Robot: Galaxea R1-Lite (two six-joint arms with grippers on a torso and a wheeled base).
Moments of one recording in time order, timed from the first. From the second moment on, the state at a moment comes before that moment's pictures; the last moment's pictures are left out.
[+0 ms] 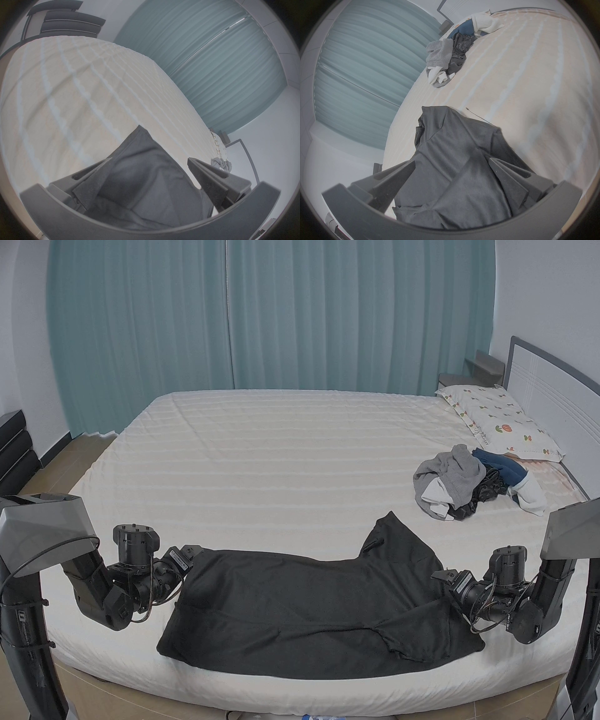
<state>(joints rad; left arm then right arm) -0.15 2.21 -0.62 -1.05 0.01 -0.91 0.16 2.23 -0.38 -1.26 0.07 0.96</state>
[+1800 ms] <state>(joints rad) -0.11 2.54 -1.18 -0.82 0.05 -0.70 0.17 2.25 -0.39 -1.26 0.07 0.95</state>
